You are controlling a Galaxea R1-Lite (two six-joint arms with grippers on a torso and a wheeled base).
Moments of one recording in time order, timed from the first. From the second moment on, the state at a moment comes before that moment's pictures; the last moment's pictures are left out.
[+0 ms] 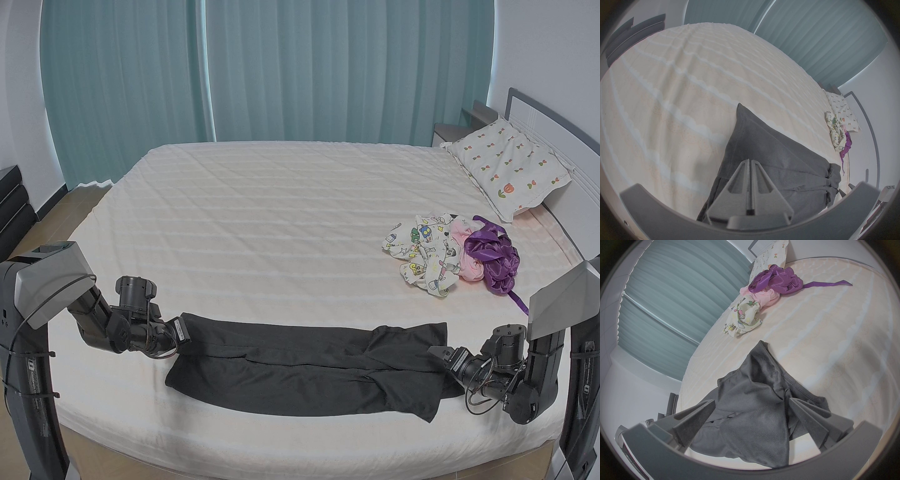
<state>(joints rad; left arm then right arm) -0.02 2.32 -0.94 -0.54 -0.24 -0.47 0.19 2.35 -0.23 -1.55 0.06 0.85</state>
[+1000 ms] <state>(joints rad) 0.02 2.34 -1.01 -0.54 -0.36 -0.43 0.20 2.36 -0.27 -1.55 0.07 0.84</state>
